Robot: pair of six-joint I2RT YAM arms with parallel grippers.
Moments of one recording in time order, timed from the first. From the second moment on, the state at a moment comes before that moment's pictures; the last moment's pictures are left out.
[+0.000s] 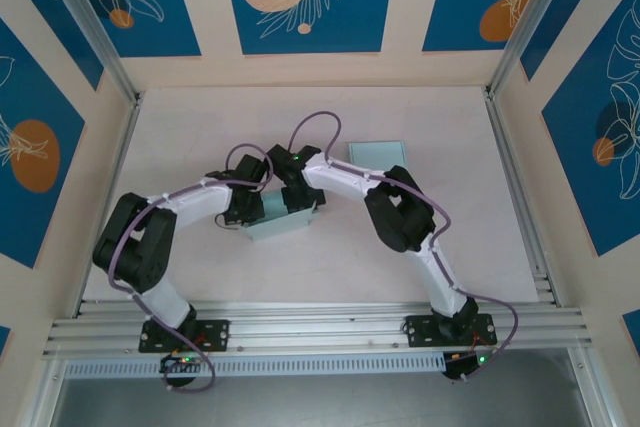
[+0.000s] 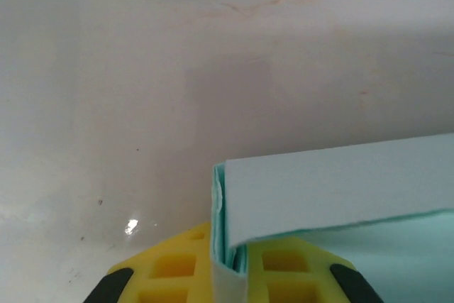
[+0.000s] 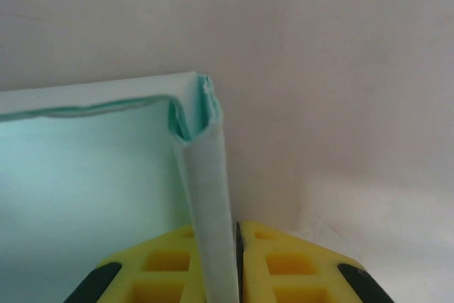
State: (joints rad) left arm -0.47 1.67 0.95 -0.60 -0.16 -0.62; right arm 0.85 2.30 1.87 -1.07 0.10 0.63
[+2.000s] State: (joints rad) left arm -0.06 1.28 0.71 -0.37 0.16 -0.54; right arm 0.93 2.36 2.30 -1.18 0.27 0.03
